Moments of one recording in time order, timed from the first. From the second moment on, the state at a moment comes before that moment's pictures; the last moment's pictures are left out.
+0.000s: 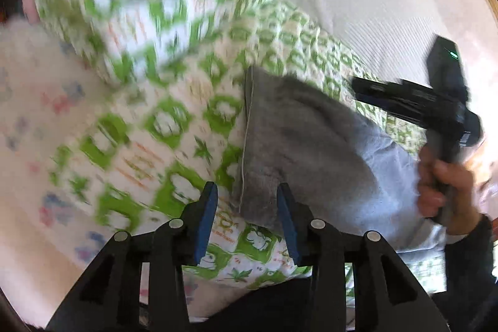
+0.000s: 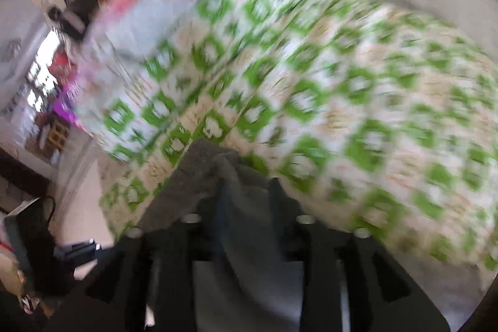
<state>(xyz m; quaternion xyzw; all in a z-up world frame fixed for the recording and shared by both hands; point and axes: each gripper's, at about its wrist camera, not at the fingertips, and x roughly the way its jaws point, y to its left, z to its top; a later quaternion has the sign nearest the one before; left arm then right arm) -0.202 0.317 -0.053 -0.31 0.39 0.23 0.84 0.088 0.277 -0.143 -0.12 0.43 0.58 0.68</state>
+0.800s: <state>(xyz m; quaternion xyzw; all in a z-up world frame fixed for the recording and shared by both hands) -0.045 0.115 -0.111 -0.20 0.54 -0.08 0.82 0.177 0.136 -0.175 -0.14 0.52 0.52 0.67</state>
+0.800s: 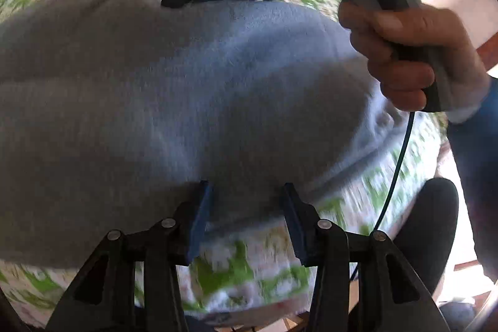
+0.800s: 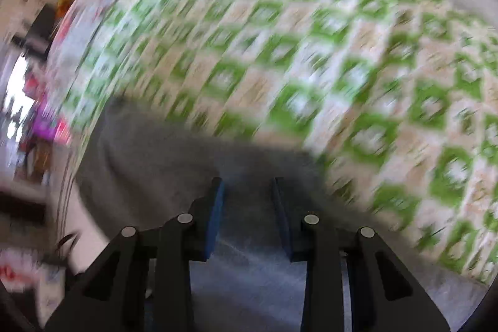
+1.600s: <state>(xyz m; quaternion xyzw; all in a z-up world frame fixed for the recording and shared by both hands) -0.049 0.126 -0.110 -0.21 0.56 -0.09 0.79 0.233 0.131 -0.181 -0.03 0.51 0.43 0.75</state>
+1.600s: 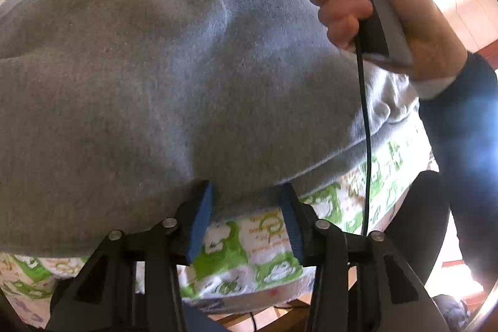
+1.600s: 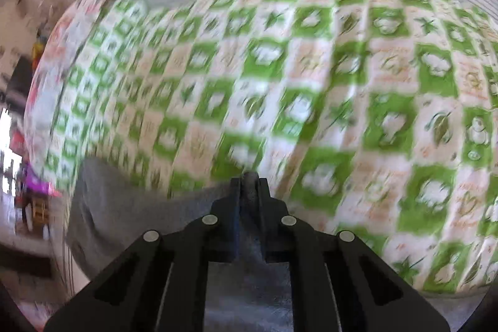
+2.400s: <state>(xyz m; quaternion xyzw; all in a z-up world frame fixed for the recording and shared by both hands) -0.002 0.026 -0.062 -0.07 0.54 -0.16 0.82 0.118 -0.191 -0.150 -0.01 0.45 0.31 0.84</state>
